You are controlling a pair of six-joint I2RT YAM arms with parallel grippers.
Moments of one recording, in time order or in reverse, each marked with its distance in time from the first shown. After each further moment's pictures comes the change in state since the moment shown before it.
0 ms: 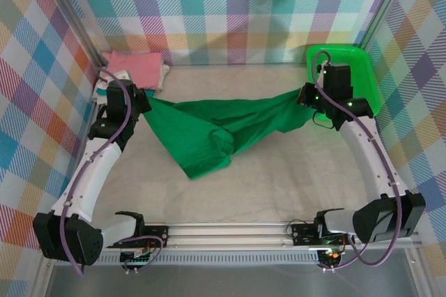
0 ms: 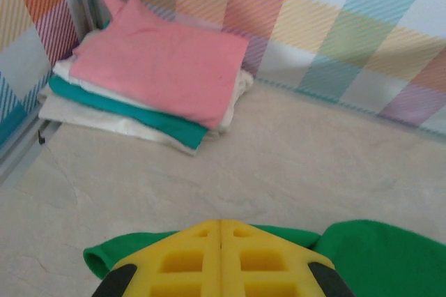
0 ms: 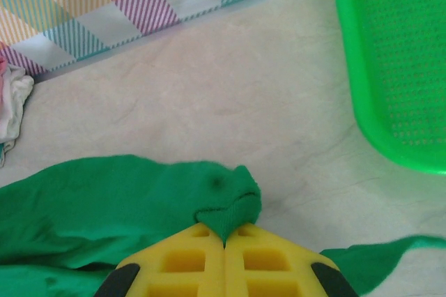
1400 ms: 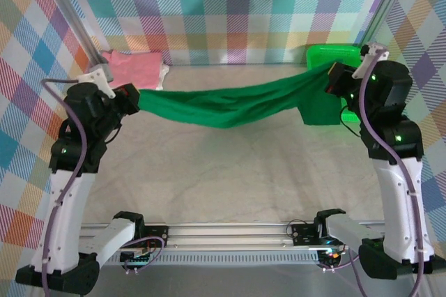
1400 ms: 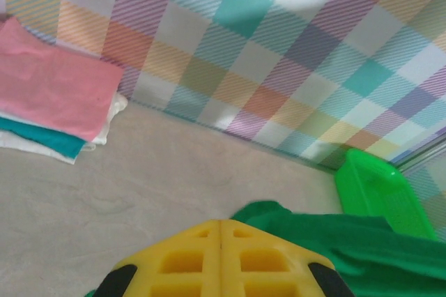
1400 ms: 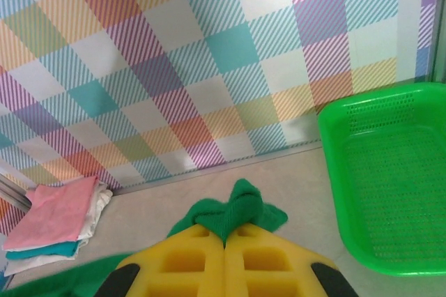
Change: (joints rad) left arm 0.001 -0.148 0.218 -0.240 0.317 -0.163; right arm -0.003 -0.191 0.264 -0.050 0.066 -0.022
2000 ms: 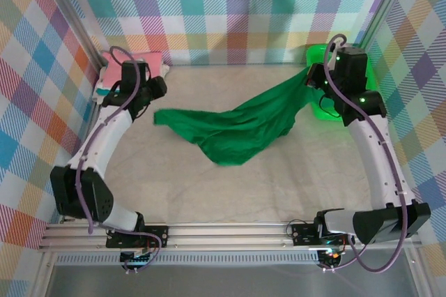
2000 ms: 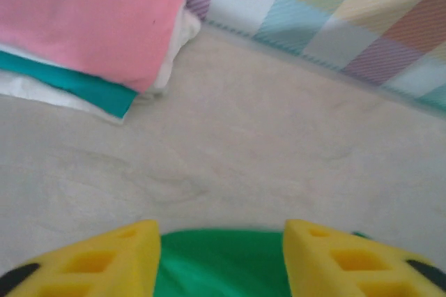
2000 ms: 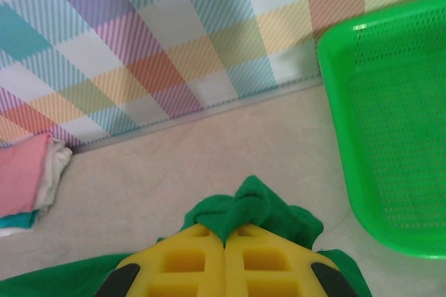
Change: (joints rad) left arm 0.002 0.519 0.004 0.164 -0.130 0.078; right arm 0.000 0.206 -0.115 0.096 -0.019 0.027
